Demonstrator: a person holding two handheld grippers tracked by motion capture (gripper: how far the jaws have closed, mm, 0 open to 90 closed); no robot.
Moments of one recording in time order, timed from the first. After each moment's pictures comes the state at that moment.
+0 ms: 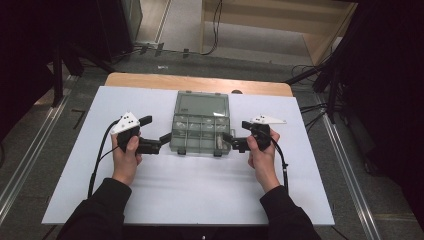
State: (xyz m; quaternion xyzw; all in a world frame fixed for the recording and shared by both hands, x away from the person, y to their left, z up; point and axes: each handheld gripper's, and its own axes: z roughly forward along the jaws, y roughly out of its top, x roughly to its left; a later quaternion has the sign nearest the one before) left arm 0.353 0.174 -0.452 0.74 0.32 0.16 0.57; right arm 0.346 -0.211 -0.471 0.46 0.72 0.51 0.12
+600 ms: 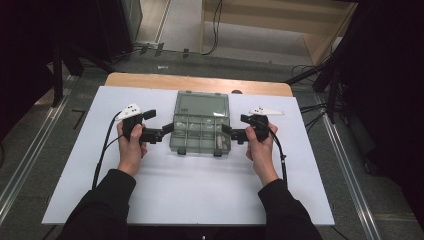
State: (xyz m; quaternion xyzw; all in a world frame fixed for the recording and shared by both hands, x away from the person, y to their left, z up) left arm 0.390 0.168 -0.459 0.73 0.35 0.12 0.57; right arm 0.372 -0.210 -0.468 0.47 0.71 0.51 0.11
